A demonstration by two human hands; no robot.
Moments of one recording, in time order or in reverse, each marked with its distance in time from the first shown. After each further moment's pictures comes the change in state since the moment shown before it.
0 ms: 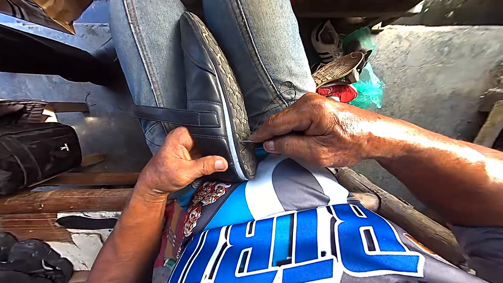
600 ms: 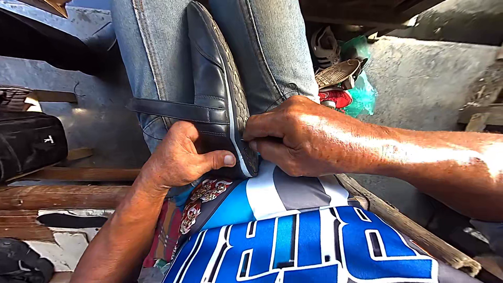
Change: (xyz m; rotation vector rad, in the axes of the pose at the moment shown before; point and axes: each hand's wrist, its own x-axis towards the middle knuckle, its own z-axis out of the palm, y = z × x) left_hand 0.008 0.001 0.004 0.114 0.045 0.020; right_hand 0.027 -0.019 0.014 -0.319 -0.021 0.114
